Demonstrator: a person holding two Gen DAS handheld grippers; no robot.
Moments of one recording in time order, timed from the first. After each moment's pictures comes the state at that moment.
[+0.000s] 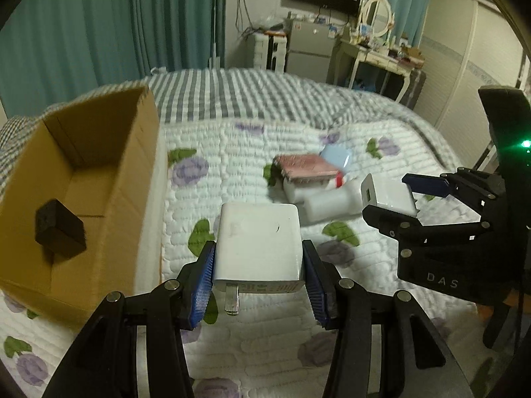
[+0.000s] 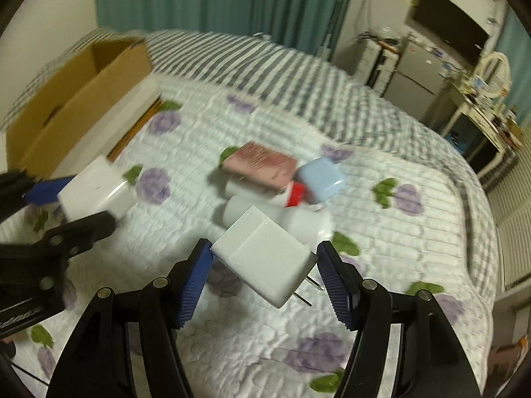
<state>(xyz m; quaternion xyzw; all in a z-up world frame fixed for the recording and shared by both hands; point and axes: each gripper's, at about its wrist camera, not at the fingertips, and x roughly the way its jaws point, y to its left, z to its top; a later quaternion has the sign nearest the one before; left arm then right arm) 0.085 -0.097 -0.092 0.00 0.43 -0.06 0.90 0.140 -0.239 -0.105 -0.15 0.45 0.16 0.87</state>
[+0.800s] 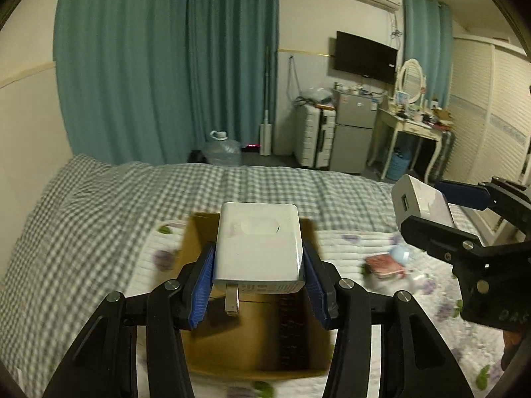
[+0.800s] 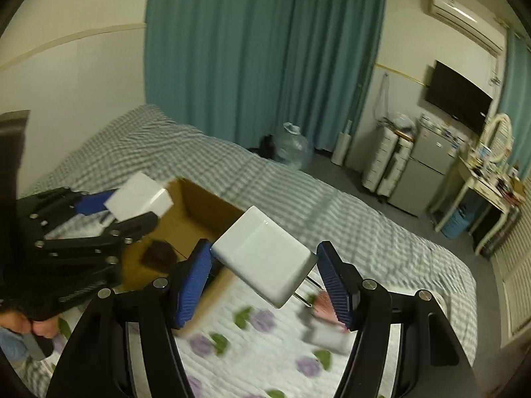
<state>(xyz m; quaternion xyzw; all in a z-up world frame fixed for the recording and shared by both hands) 0.073 0.066 0.031 -0.01 0.31 0.03 0.95 0.098 -0.096 0.071 -0.14 0.30 0.24 0.91</state>
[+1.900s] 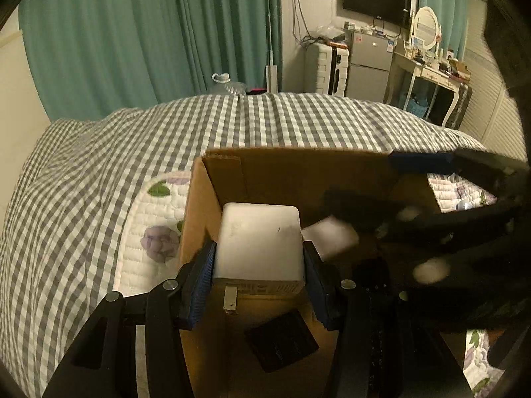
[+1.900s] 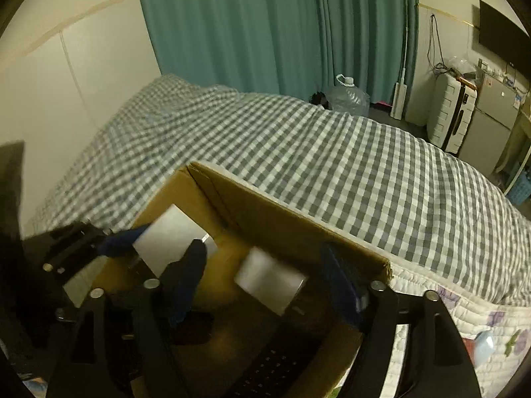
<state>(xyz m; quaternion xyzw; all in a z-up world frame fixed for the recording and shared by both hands) 0.168 0.113 -0.074 0.02 0.42 0.03 0.91 0.238 0.015 -0.056 -0.06 0.40 0.32 0.86</state>
